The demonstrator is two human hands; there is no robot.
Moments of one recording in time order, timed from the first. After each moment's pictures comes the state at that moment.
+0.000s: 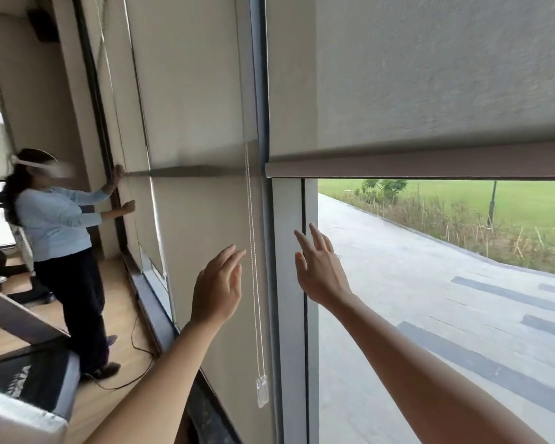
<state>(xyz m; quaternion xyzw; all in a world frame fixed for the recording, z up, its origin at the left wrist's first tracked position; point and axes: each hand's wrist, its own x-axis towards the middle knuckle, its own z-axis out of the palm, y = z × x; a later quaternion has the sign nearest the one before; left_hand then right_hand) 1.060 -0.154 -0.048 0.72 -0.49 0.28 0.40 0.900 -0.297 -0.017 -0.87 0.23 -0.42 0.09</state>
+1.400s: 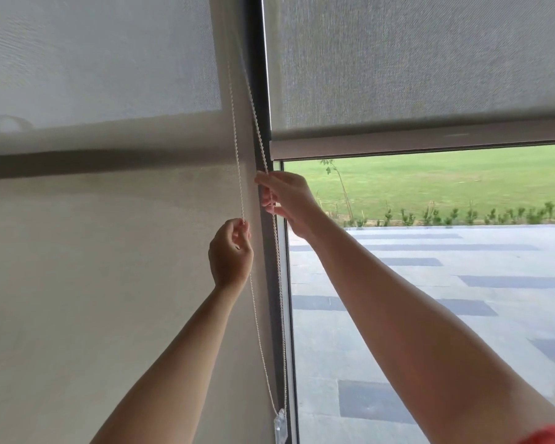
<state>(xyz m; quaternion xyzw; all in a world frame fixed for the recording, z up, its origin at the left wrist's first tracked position) 1.239 -0.305 -0.023 0.45 -0.58 0.07 0.68 1.111 -0.279 0.083 -0.63 0.32 -0.59 0.40</state>
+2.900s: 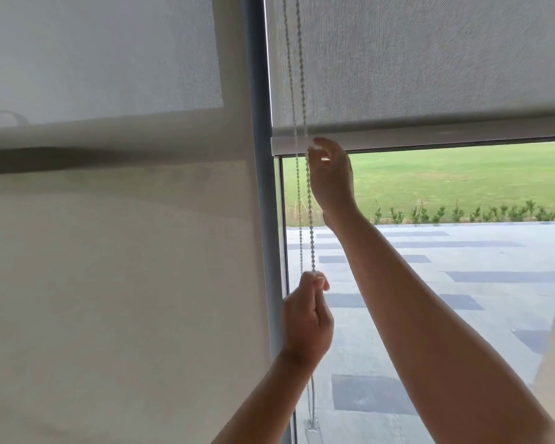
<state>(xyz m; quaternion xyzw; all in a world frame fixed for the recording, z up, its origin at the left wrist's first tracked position) 1.149 -0.177 -0.078 0.27 -0.66 0.00 0.70 1.089 -0.233 0.095 -0.54 0.44 -0.71 0.10</state>
